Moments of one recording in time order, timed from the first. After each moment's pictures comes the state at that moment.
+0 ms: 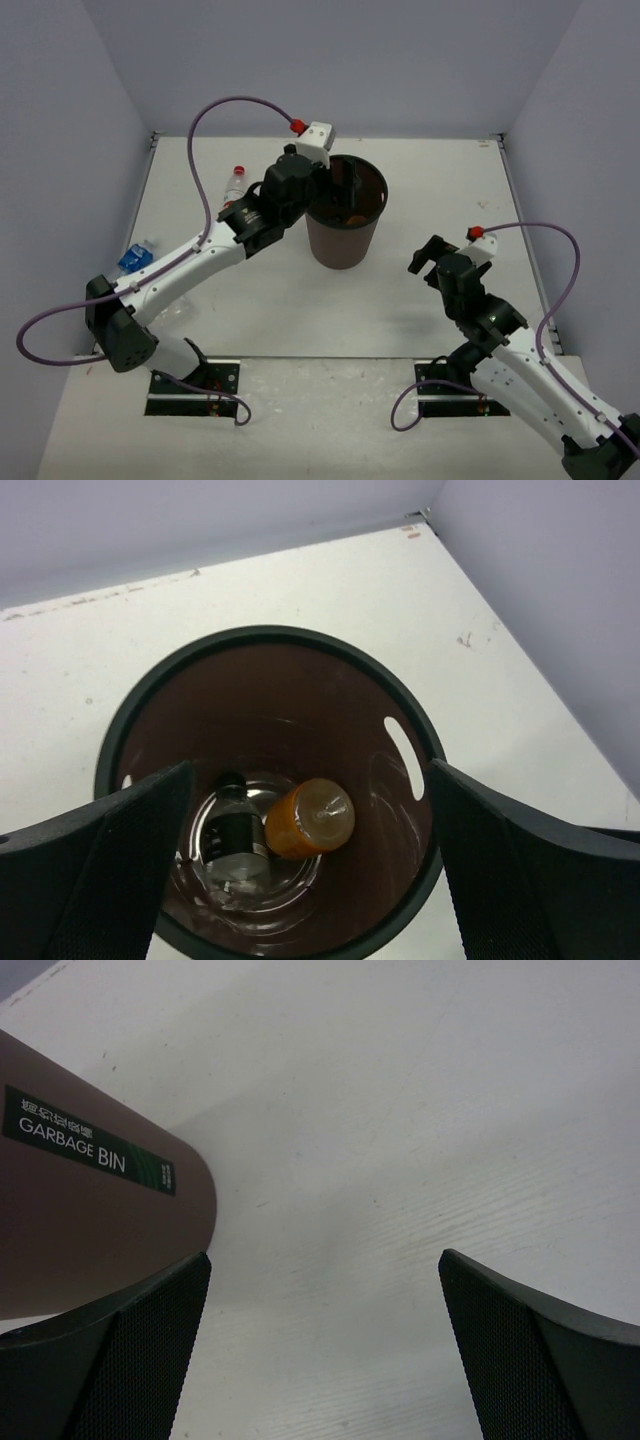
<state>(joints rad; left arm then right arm) -0.83 1.47 1.40 -0.18 -0.27 -0.31 0.60 0.60 0.54 -0.51 0.63 0.78</state>
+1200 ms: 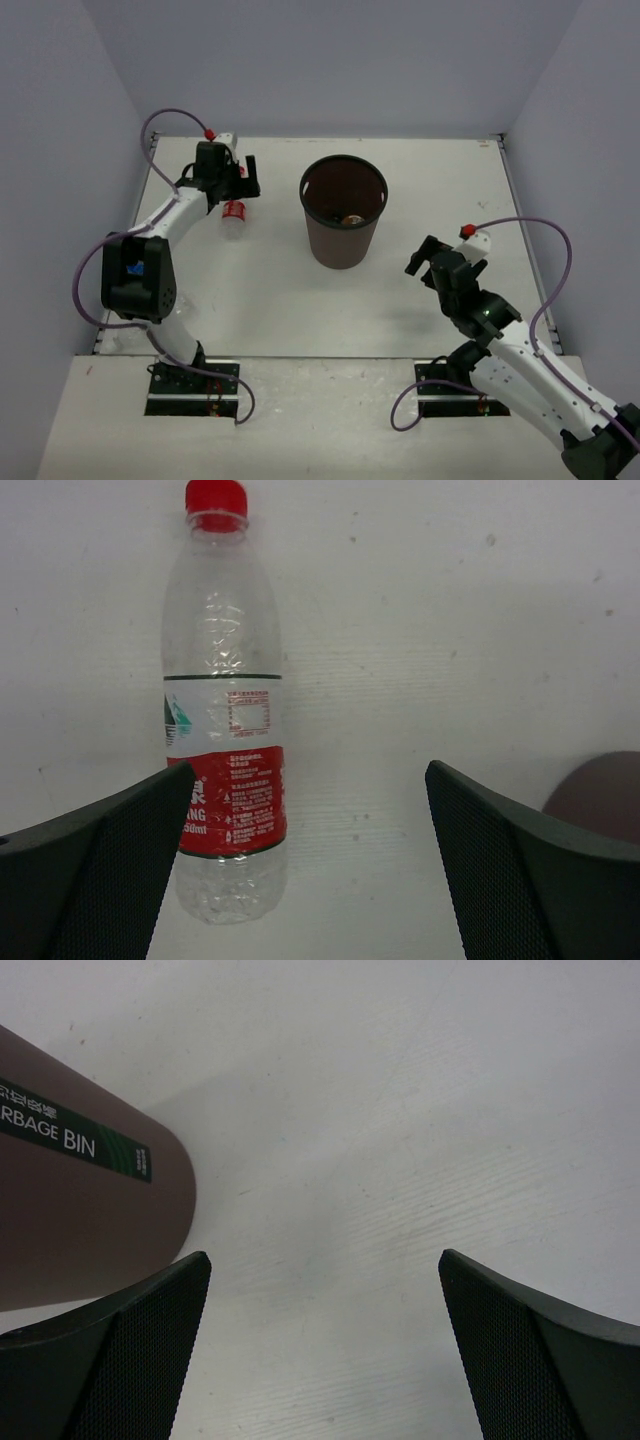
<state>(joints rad) -0.14 1.70 1.25 -0.25 0.04 -0.23 0.60 0.66 0.54 -0.51 0.63 0.77</state>
